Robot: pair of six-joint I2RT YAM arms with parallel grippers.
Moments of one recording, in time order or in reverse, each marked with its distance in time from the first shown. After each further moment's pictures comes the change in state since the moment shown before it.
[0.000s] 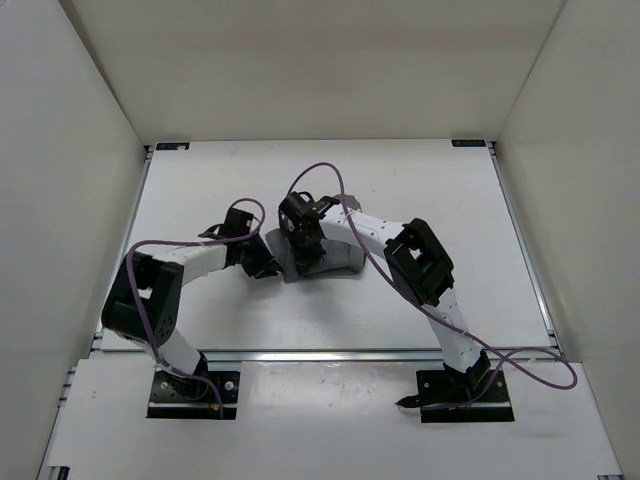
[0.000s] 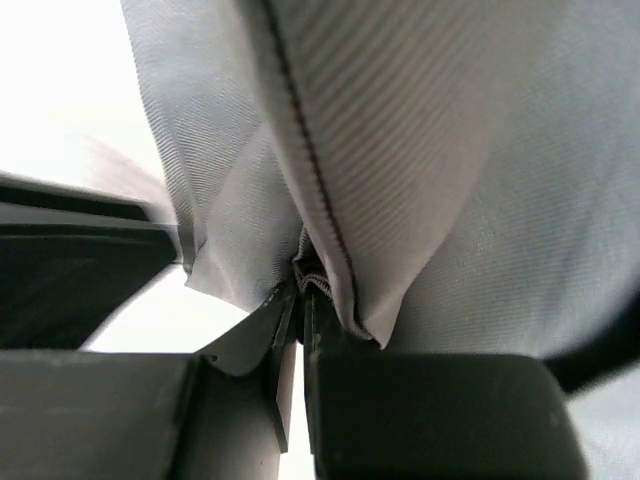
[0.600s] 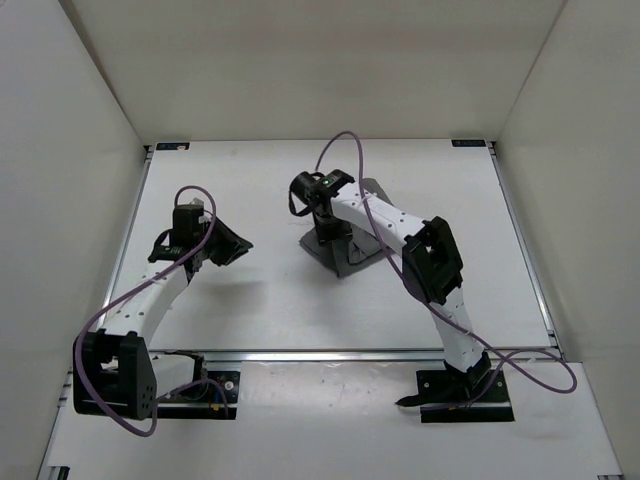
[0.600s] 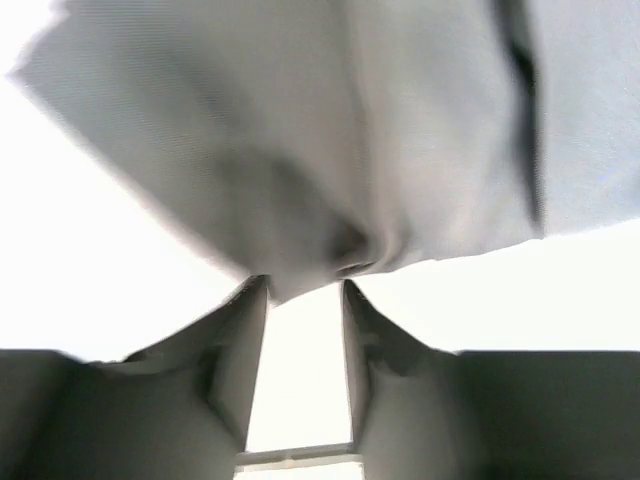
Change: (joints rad) left arm 0.242 -0.460 -0.066 -0.074 0.027 -0.013; right arm -0.075 -0.042 0.152 -0.408 0.462 0.167
